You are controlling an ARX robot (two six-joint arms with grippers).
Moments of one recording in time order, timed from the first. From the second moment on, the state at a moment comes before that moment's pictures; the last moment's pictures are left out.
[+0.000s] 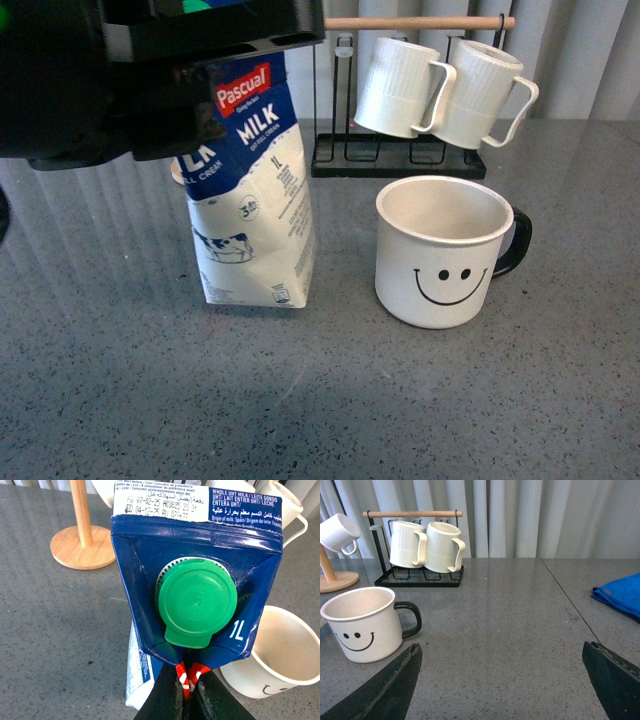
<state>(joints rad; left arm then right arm) -0.57 1.29 0.74 0.18 -0.34 -0.30 0.00 0.00 0.01 0.00 0.00 0.00</state>
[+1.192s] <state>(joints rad) -0.68 1.47 0.83 0.21 -0.46 -0.43 0.00 0.00 0.01 0.00 0.00 0.00</state>
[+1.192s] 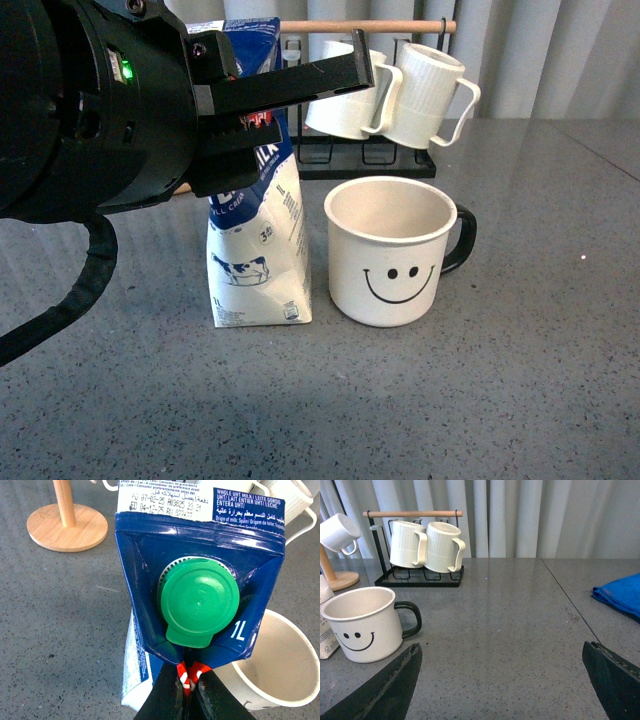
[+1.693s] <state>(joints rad) -0.70 1.42 0.84 0.20 -0.45 -0.44 0.00 0.00 0.01 0.00 0.00 0.00</state>
